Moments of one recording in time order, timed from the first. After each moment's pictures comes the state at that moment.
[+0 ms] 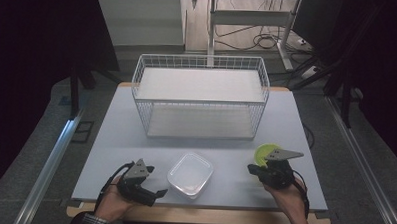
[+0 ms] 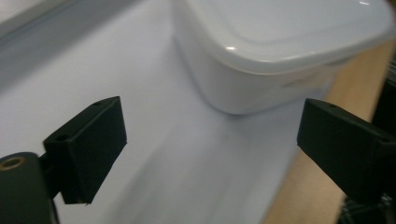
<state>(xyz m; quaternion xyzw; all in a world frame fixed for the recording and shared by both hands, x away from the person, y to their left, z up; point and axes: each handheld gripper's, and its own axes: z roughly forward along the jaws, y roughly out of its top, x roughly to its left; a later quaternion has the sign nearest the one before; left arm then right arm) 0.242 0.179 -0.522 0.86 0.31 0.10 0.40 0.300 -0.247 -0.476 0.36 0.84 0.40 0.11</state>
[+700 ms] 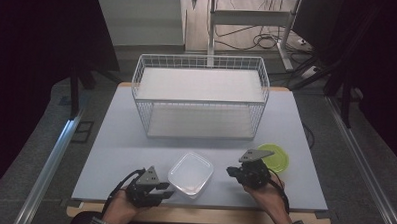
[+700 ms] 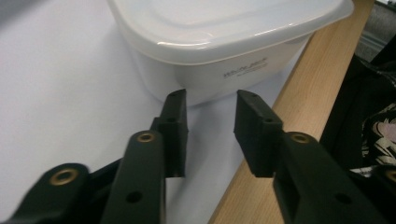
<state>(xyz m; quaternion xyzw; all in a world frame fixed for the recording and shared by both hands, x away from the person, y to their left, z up) 0.235 0.156 -0.523 0.87 0.30 0.06 0.38 0.303 -0.189 -0.486 0.30 0.87 0.38 0.10</state>
